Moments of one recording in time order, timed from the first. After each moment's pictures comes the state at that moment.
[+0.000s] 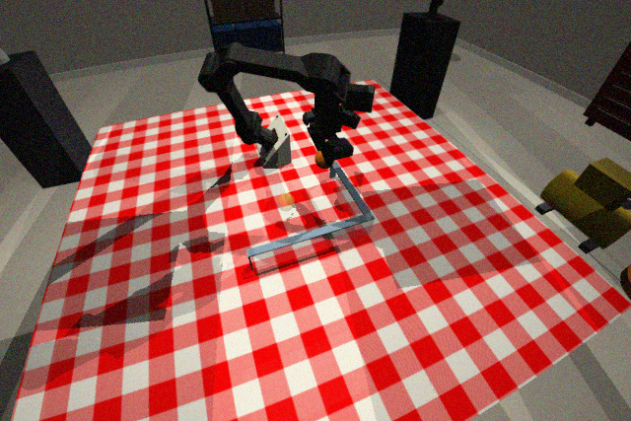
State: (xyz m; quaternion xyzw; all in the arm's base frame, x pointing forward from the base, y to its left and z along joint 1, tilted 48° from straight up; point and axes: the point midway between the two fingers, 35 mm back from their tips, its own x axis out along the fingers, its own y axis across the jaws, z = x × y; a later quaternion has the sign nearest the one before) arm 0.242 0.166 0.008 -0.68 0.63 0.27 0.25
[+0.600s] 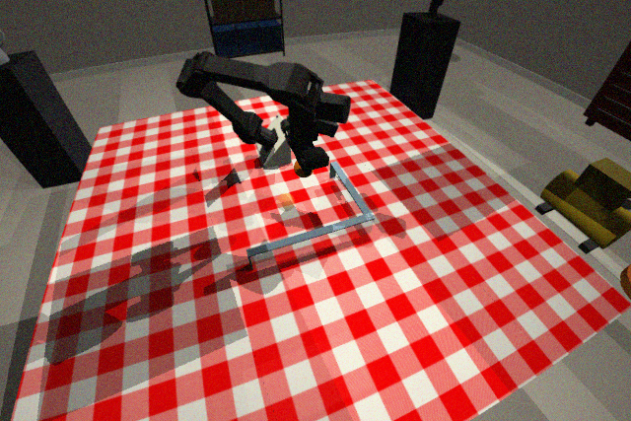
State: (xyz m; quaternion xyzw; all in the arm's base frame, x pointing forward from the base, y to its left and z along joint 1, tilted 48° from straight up) arm 0.256 0.122 0.051 -0.68 0.63 0.27 0.25
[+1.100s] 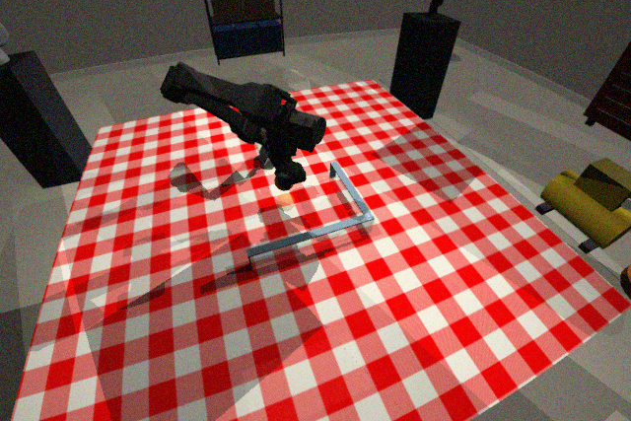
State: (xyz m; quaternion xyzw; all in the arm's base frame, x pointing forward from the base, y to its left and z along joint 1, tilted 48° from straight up) arm 0.259 0.063 0.070 -0.68 0.63 0.26 0.25
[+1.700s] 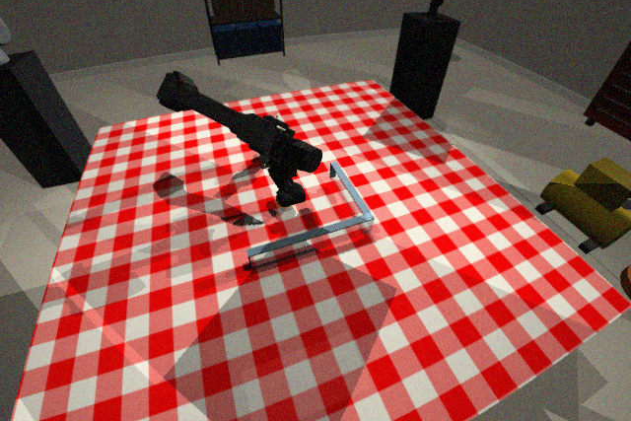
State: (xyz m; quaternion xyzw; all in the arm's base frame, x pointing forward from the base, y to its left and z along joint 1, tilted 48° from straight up) arm 0.261 0.013 0.028 -0.68 0.64 0.26 0.25
